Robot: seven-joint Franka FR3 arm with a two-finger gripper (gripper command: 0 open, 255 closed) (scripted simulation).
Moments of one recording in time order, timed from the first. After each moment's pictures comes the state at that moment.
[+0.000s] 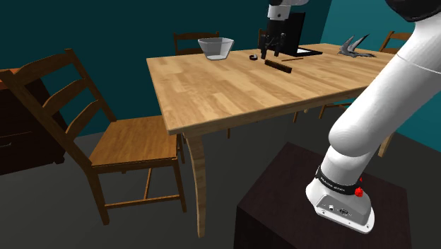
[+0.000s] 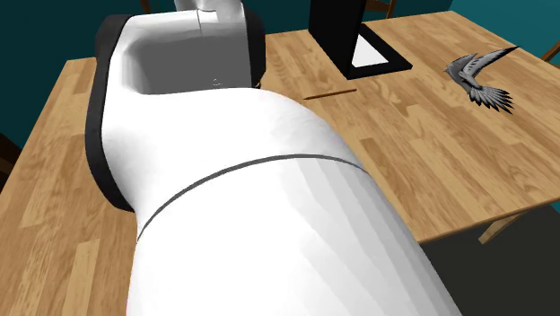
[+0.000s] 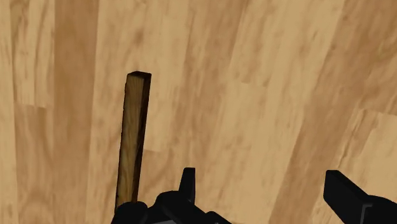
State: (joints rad) arm -0.21 -0.25 -0.31 -1.96 -0.07 1.81 -0.21
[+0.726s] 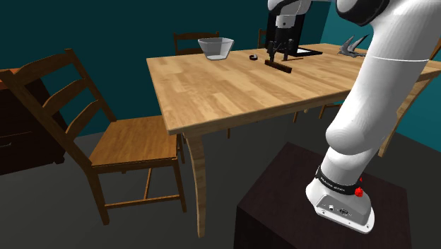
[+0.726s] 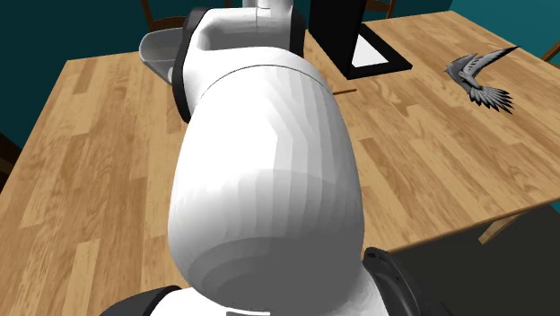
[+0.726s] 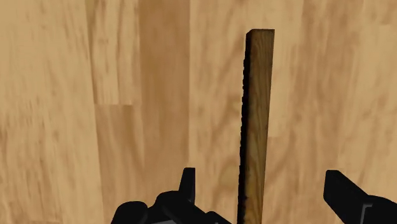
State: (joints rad) arm -0.30 0.03 -0.43 -1.74 0.00 1.80 -0.26
